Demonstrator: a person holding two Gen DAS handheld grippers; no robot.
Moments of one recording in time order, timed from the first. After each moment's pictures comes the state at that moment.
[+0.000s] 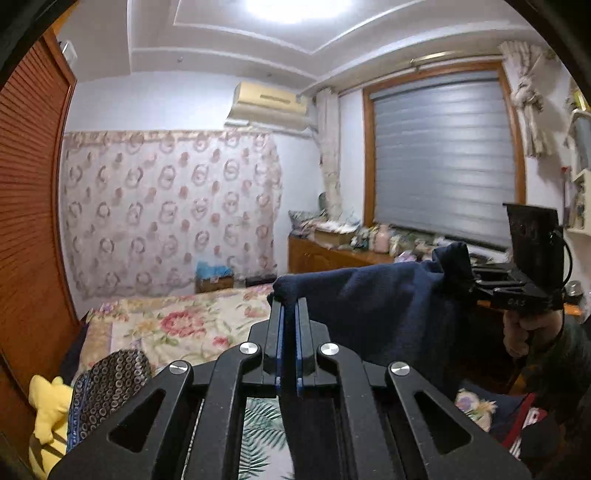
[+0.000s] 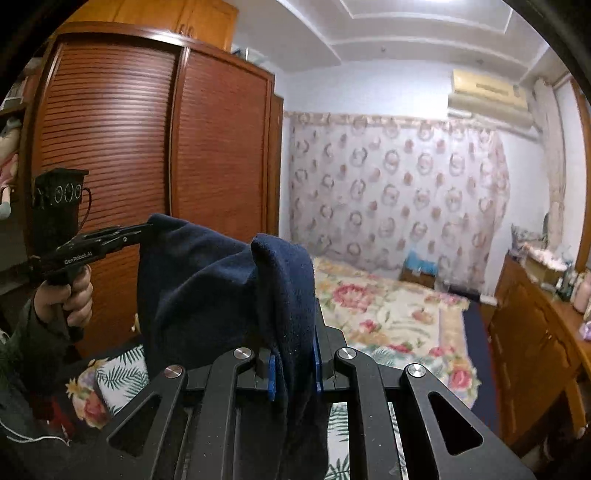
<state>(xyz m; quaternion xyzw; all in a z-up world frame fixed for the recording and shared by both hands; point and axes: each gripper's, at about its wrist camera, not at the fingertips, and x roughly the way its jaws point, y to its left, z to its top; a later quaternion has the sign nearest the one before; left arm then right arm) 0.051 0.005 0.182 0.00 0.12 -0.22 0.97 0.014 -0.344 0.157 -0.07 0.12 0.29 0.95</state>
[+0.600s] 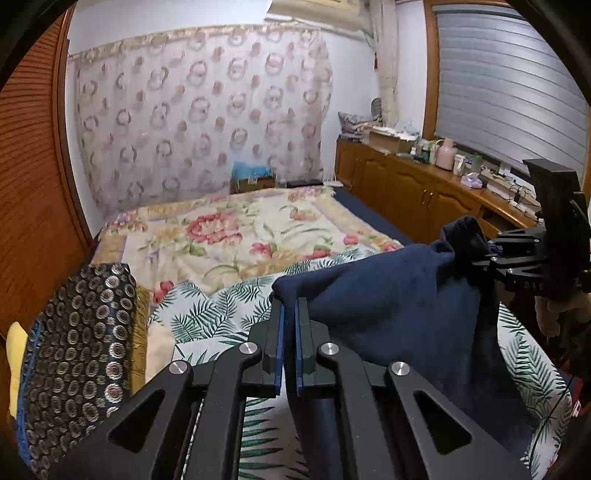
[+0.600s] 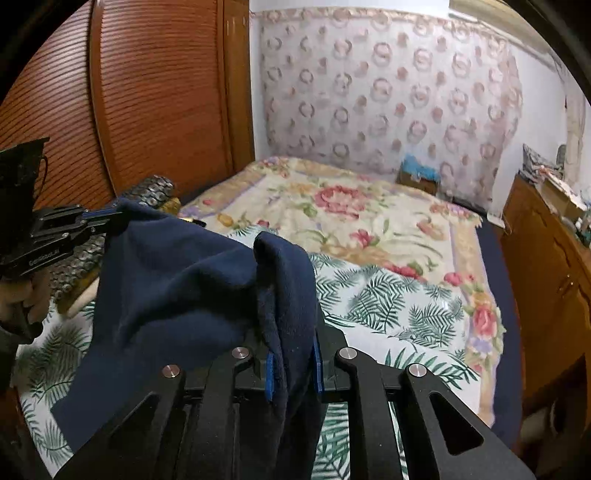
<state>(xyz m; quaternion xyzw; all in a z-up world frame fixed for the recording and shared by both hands) 0.260 -0.003 0.018 0.02 0.30 -0.14 0.94 0.270 -0.303 0.089 -0.10 0.29 0.25 0.92</state>
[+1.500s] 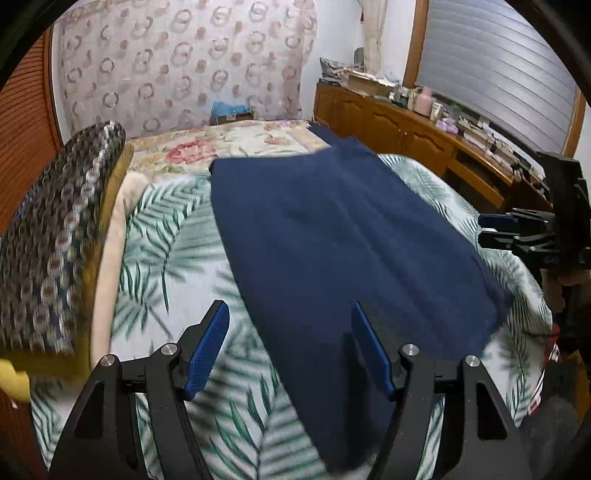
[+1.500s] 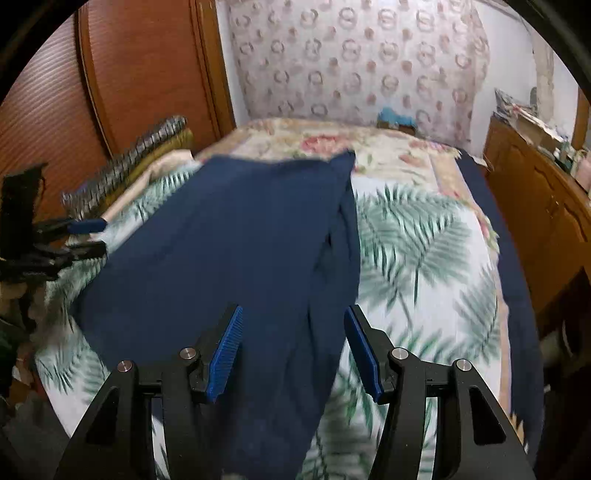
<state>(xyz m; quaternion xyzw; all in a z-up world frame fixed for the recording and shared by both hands) 0.110 -0.012 -0.052 0.02 0.40 -0.18 0.90 0.103 -0.326 0.040 -0.06 0.36 0.21 0.91</state>
